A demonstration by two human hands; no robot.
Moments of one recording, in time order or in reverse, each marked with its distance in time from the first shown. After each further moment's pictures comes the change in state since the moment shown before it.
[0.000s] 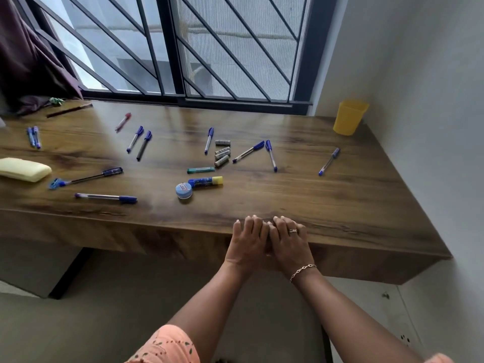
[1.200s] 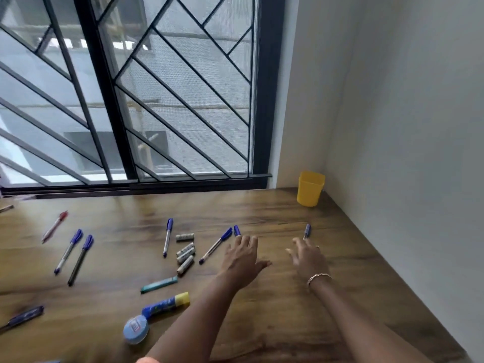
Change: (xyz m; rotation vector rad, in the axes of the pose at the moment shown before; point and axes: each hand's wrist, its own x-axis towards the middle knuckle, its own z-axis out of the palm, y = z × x) left_hand 0.209 -0.051 -0.003 -0.196 -0.271 0.071; right_hand 0.145 0.148 0.010 0.263 -0.361 0.742
